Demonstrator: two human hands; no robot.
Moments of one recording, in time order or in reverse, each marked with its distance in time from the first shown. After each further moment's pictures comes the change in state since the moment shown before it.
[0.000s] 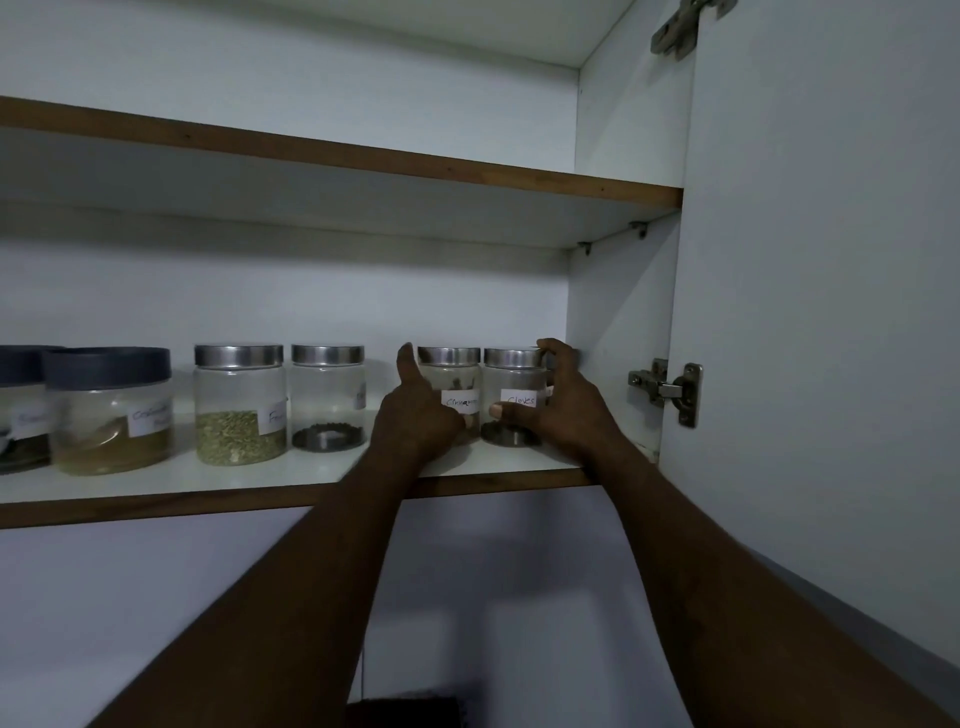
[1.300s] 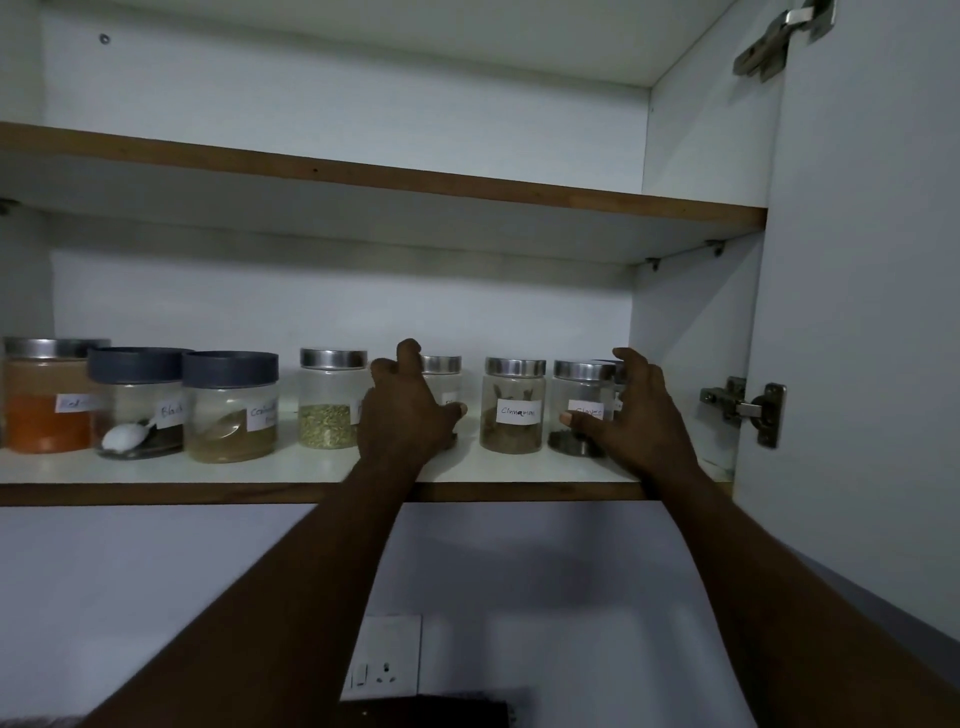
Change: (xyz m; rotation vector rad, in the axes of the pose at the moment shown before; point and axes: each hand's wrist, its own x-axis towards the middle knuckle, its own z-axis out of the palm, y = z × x) left_hand -0.001 -0.043 -0.072 0.280 0.313 0.131; right_hand -0.006 -0.006 0.006 -0.150 0.146 -0.032
